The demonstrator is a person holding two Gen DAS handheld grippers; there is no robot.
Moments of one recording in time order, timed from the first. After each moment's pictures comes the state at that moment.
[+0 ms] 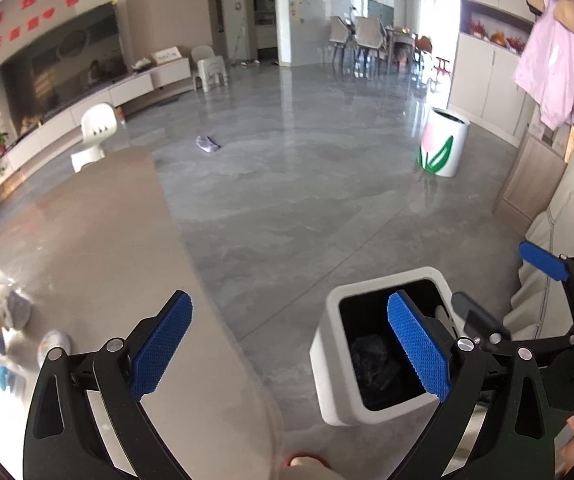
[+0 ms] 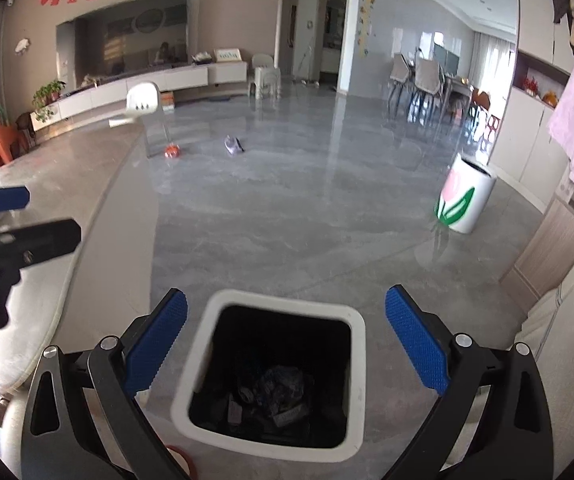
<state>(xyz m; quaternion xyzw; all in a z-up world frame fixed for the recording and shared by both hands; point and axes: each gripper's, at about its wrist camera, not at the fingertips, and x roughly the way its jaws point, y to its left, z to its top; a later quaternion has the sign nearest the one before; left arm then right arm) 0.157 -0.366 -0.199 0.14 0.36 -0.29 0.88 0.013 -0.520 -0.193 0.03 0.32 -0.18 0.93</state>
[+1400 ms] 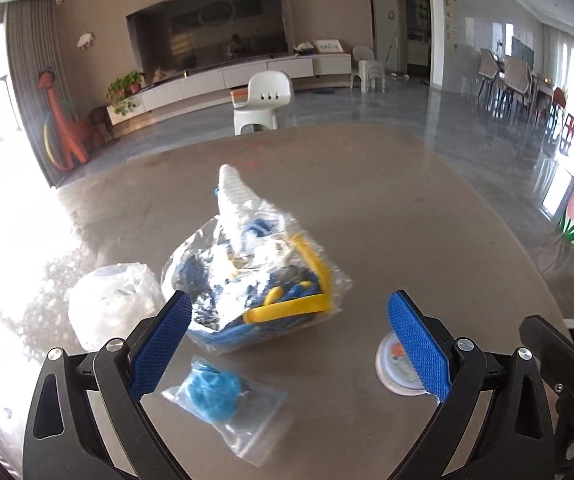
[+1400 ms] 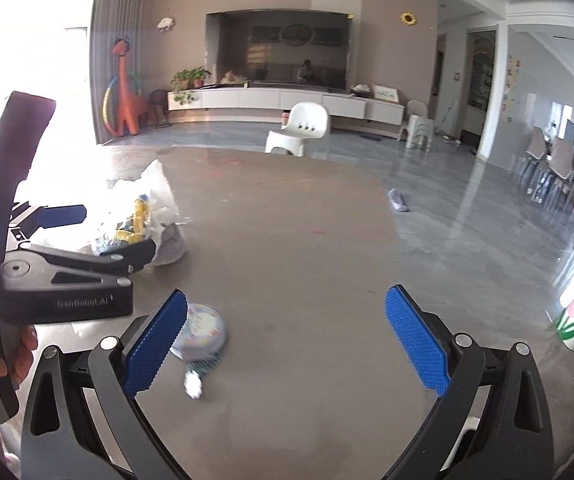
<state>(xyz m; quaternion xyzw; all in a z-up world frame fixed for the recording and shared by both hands) 0.301 -0.092 -0.210 0.08 0.36 -0.05 0.93 0.178 -0.268 -0.169 -0.05 0.29 0.07 0.95</state>
